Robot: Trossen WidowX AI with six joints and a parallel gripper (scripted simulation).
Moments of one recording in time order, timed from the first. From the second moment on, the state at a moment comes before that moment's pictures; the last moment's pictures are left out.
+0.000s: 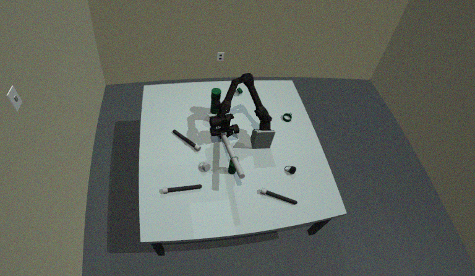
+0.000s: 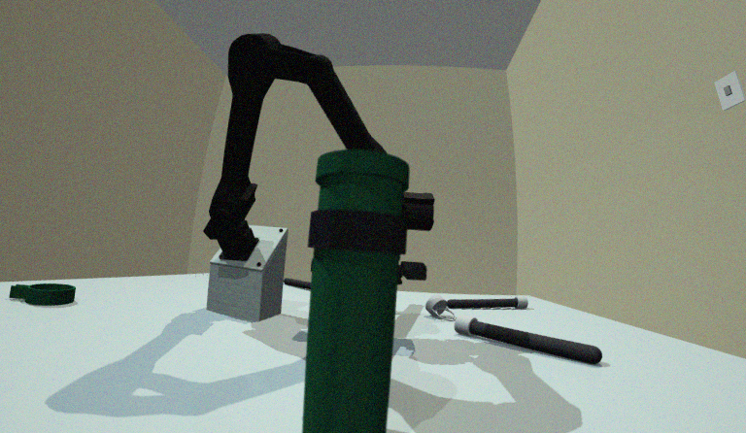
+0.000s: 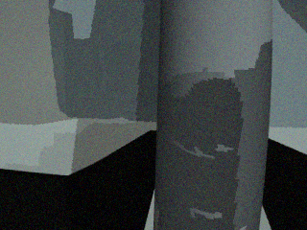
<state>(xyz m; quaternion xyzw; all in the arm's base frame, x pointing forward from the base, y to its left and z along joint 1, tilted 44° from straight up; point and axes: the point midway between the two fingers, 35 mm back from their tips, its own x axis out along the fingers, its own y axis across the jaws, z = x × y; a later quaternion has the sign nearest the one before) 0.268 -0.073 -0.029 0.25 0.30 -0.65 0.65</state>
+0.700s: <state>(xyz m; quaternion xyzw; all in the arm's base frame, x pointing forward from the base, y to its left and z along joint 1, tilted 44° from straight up) 0.266 -0.064 -0.014 0.23 0.28 -0.67 0.65</state>
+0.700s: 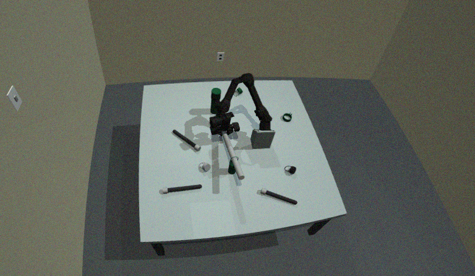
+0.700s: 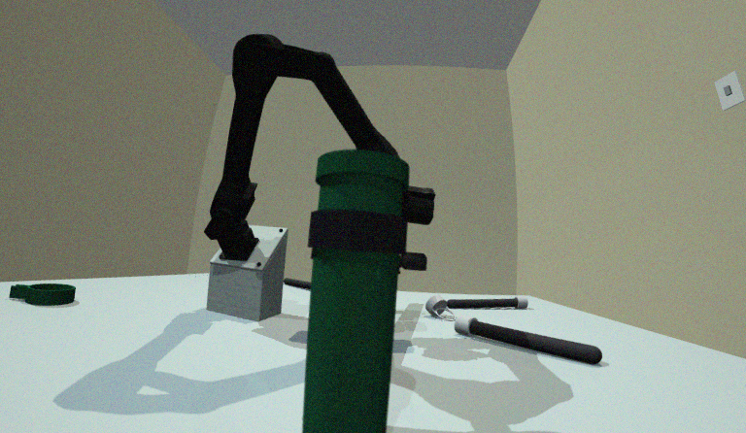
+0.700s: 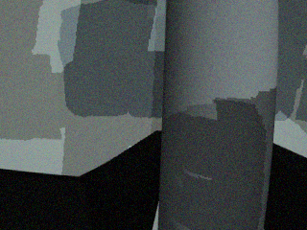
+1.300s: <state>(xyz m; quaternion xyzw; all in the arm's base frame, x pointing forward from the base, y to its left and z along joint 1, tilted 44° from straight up) 0.274 -0.033 0.046 0.15 0.21 -0.69 0.68</state>
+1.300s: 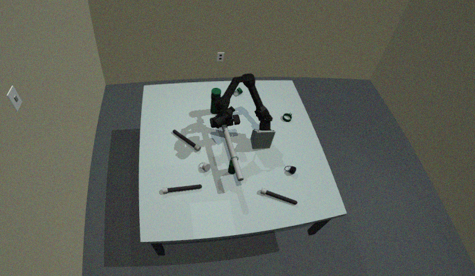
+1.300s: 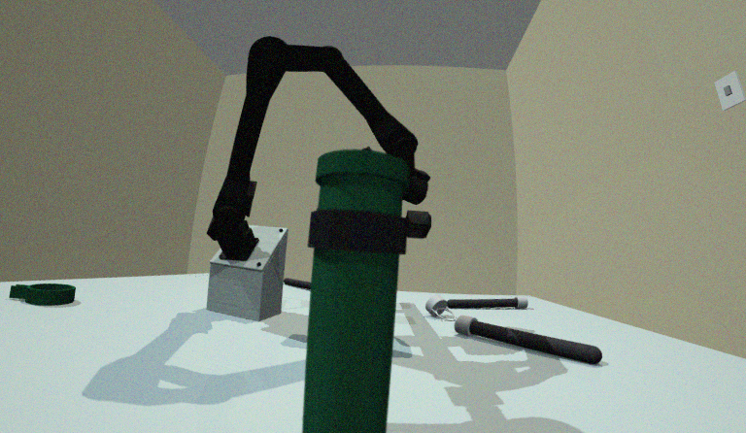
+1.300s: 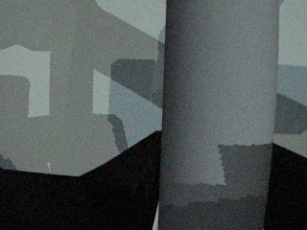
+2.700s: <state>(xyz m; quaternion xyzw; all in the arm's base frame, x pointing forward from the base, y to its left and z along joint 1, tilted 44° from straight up) 0.278 -0.031 0.054 0.14 0.21 -0.69 0.68</state>
